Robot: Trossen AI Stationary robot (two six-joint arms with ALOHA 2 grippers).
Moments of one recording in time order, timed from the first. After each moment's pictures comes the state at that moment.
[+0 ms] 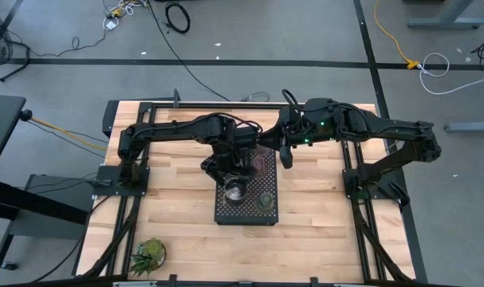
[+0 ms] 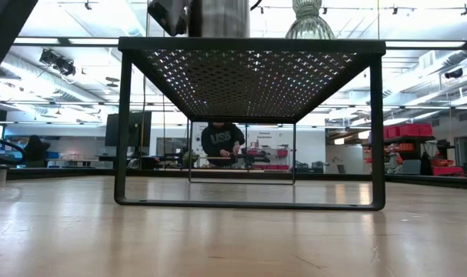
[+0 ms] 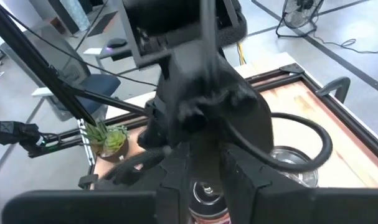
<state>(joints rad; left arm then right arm) 0.05 1.96 2.02 -1.38 0.58 -1.04 -0.02 1.37 1.56 -0.57 -0.02 0.27</state>
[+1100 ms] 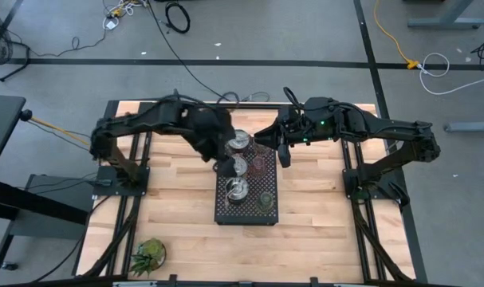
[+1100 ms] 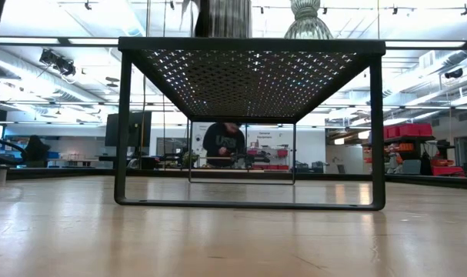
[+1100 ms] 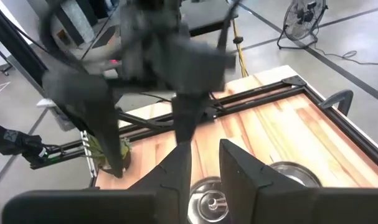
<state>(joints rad) 0.03 1.70 2.02 -1.27 0.29 -0.72 -0.02 1.38 1.56 -0.51 -0.02 0.27</state>
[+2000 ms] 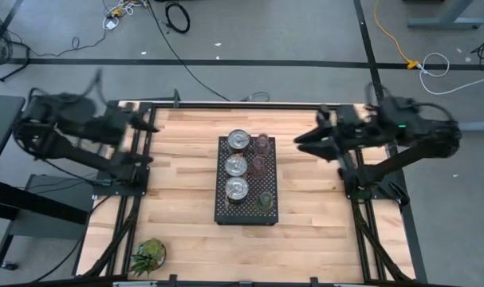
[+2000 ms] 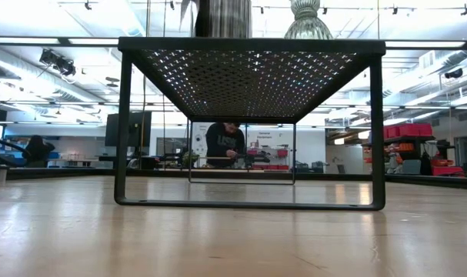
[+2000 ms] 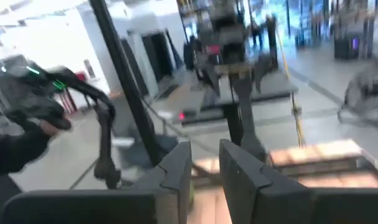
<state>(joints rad) -0.13 0.94 1.70 -1.24 -0.10 -0.14 0.21 1.13 1.56 -0.42 0.03 0.24</state>
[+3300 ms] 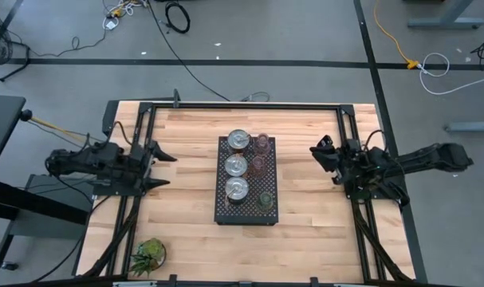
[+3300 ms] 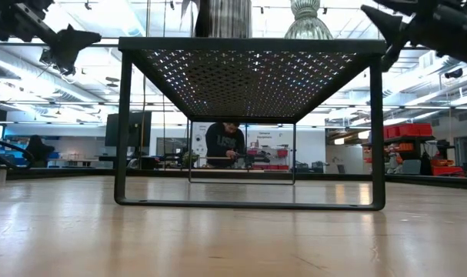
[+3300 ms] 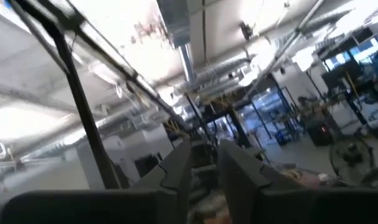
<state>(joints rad) -0.13 0.00 0.31 -0.34 -0.04 -0.20 0.05 0.64 0.01 1.15 0.13 0.39</state>
